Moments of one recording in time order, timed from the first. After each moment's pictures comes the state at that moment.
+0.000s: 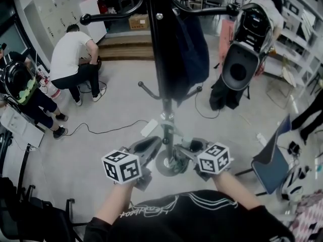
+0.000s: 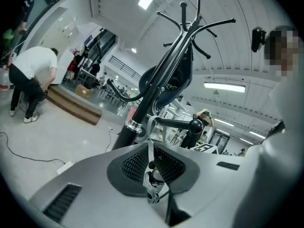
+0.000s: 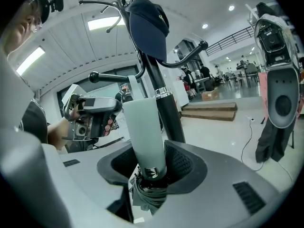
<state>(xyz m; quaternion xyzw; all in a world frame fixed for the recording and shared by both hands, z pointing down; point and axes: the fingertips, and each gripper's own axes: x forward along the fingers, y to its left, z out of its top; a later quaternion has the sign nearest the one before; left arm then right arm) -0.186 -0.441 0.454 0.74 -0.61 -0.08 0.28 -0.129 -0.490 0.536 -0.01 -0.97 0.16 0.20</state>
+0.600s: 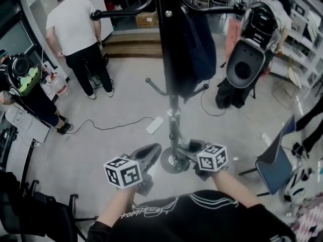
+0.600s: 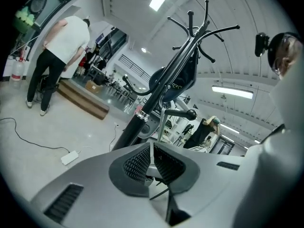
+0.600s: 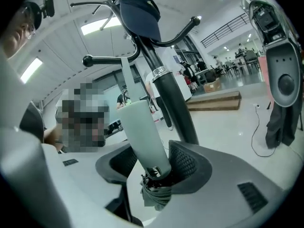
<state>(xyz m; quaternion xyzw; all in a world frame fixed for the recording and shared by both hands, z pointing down) -0.186 -0.401 0.475 0.70 -0.63 -0.10 0.32 -0.141 -0.471 0.574 -0.04 -0.95 0.22 0.20</state>
